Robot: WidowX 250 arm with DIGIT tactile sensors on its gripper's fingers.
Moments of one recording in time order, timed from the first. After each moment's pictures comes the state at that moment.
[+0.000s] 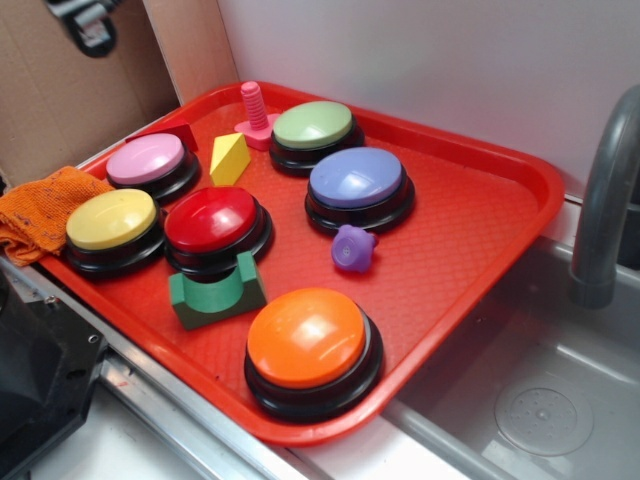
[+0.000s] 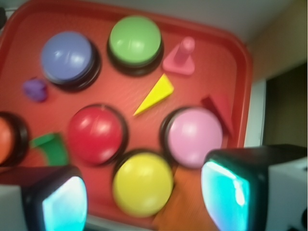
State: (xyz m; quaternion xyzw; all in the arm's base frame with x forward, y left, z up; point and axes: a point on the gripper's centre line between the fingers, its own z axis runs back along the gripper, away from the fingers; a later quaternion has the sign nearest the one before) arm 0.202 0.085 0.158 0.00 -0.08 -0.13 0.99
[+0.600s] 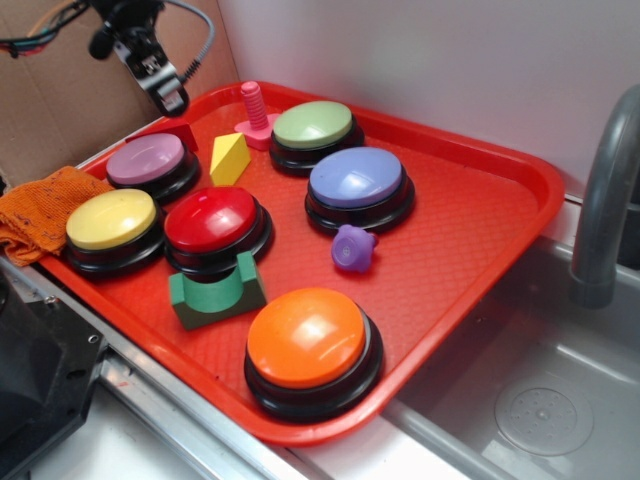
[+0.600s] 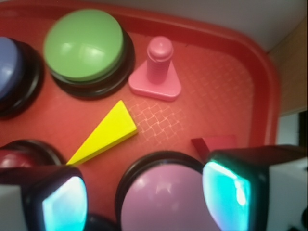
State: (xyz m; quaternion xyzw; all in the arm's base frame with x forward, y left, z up) arm 0.252 0.113 0.085 -0.03 -0.11 -0.13 0.98
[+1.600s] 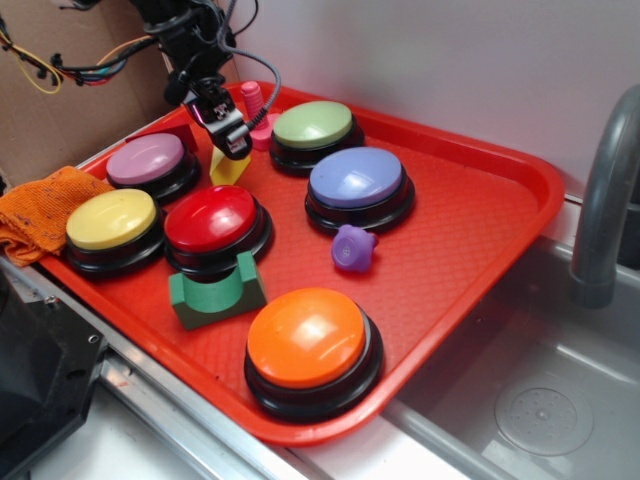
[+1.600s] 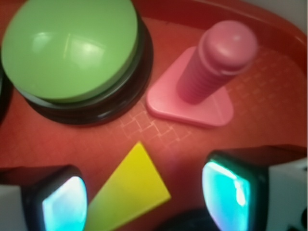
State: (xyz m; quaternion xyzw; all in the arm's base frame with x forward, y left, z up) arm 0.280 0.084 0.045 -0.02 -0.10 -0.14 0.99
